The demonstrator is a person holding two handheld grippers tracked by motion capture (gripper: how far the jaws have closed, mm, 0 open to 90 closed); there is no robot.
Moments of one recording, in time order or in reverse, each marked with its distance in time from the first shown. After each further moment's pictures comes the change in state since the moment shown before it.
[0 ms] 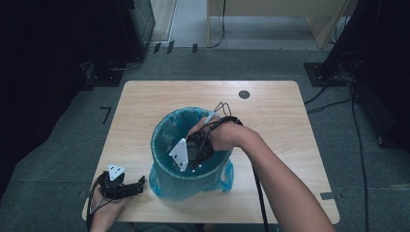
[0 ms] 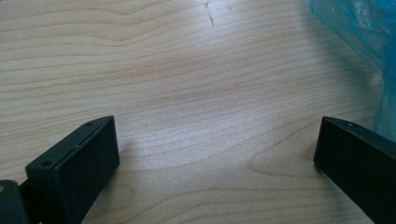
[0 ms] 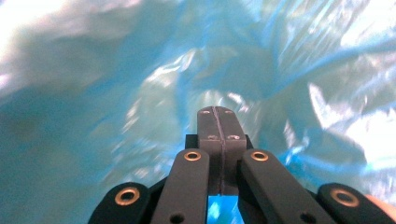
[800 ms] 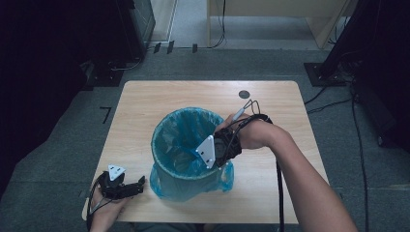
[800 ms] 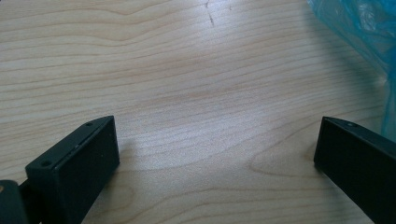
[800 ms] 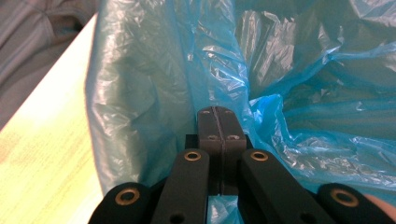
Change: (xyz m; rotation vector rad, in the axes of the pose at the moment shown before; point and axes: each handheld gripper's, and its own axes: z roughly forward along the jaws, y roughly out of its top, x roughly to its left) left arm 0.000 0.000 0.000 0.000 0.000 0.001; right arm 0.031 -0.035 -0.037 0.096 0.005 0.063
